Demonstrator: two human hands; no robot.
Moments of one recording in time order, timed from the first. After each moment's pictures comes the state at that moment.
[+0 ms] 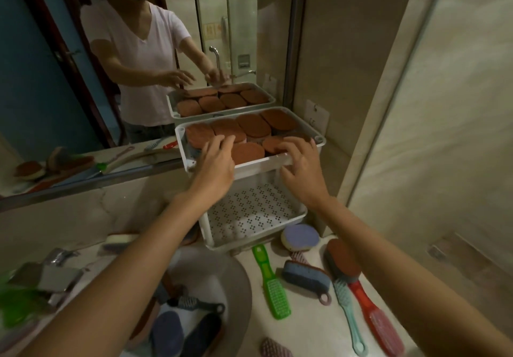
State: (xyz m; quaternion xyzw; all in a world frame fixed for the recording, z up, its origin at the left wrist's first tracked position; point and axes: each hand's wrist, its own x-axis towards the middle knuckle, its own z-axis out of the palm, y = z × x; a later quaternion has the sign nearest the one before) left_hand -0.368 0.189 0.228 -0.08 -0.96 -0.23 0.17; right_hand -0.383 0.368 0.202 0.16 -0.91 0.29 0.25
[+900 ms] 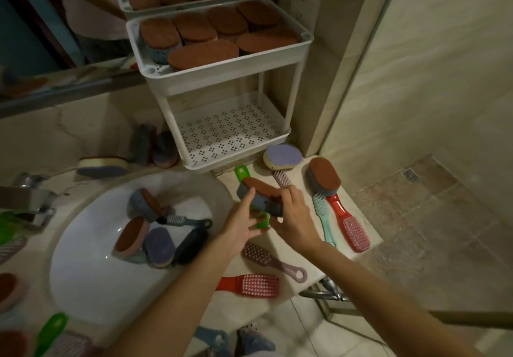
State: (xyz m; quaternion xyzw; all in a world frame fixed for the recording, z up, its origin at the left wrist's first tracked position) left_hand -0.244 0.269 0.035 0.29 -0.52 -0.75 -0.28; right_hand -0.229 0.398 0.021 0.16 -0.94 0.29 0.13
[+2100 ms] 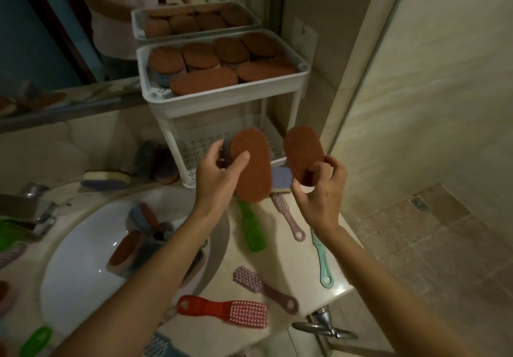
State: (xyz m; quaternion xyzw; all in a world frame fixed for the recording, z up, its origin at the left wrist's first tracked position) left_hand -0.282 0.260 0.145 0.07 -0.73 -0.67 0.11; right_hand -0.291 0.437 0.078 0.00 -0.89 0.30 0.34
